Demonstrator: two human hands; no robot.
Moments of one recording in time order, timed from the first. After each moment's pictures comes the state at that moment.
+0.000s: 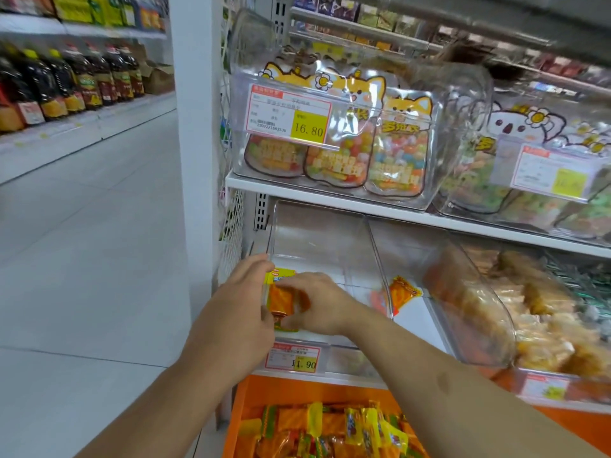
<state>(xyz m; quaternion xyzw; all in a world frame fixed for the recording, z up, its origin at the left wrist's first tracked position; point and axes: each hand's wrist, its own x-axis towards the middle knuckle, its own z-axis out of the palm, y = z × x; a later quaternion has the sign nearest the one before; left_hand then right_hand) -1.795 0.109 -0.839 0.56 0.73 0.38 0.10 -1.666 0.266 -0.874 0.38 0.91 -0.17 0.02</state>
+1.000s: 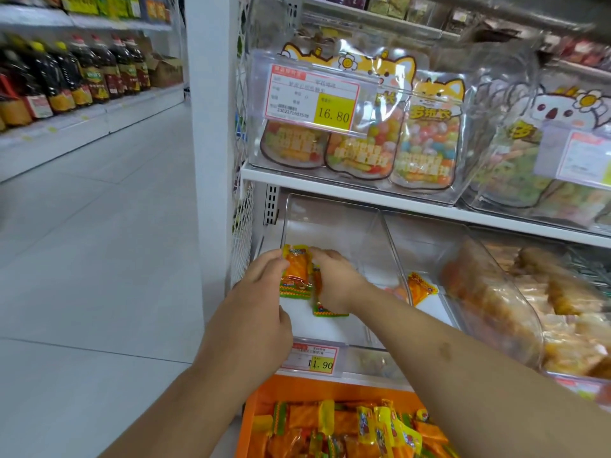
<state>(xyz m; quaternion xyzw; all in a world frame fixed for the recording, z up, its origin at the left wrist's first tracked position) -1.794 0.108 -0.843 0.57 0.72 0.39 0.10 -1.680 0.304 -0.884 0.45 0.88 -0.15 -0.01</state>
